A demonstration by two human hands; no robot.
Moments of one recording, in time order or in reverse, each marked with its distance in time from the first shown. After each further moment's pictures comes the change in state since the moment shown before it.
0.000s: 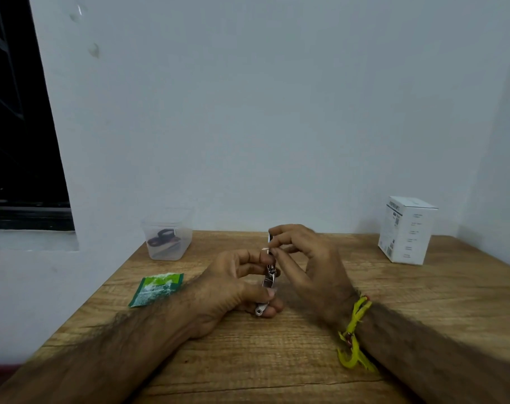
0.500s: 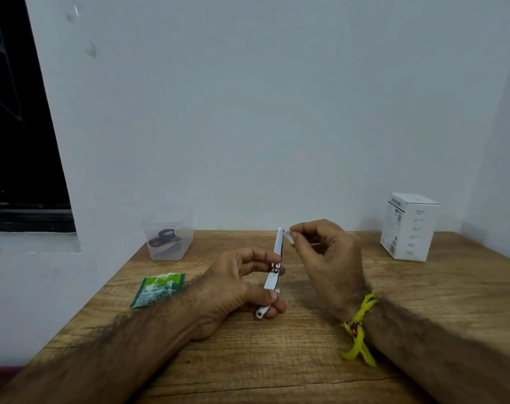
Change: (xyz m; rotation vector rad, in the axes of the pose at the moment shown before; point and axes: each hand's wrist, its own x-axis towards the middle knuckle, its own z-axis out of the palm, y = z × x) left_hand 0.000 -0.001 0.000 0.015 -0.029 0.037; right_hand 0.001 0.000 -0.004 0.065 0.288 0.258
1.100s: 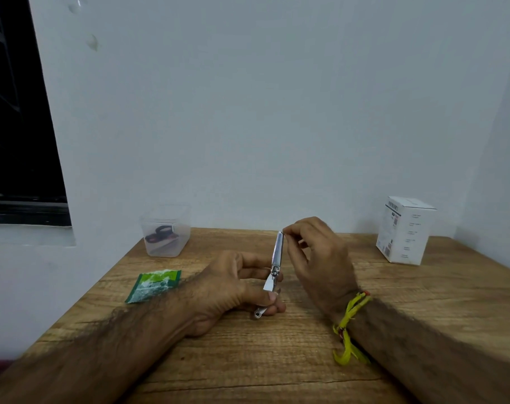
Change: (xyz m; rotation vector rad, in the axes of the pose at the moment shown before) left_hand -0.003 0.003 0.003 -0.001 -0.033 -0.055; right_hand 0.004 0.000 0.000 -0.394 -0.108 -0.356
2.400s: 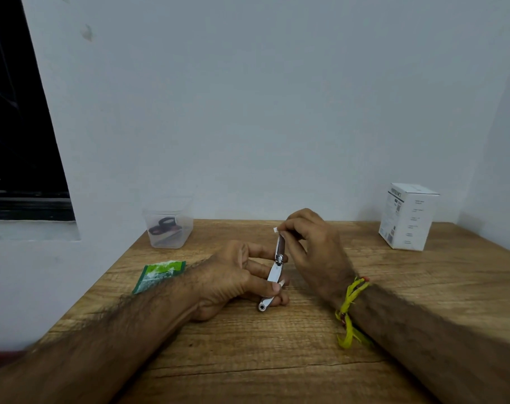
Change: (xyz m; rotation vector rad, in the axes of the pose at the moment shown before) left_hand -0.002 0.007 0.000 0.075 -0.055 -0.054; right_hand -0.001 0.007 0.007 0.135 -0.107 0.043
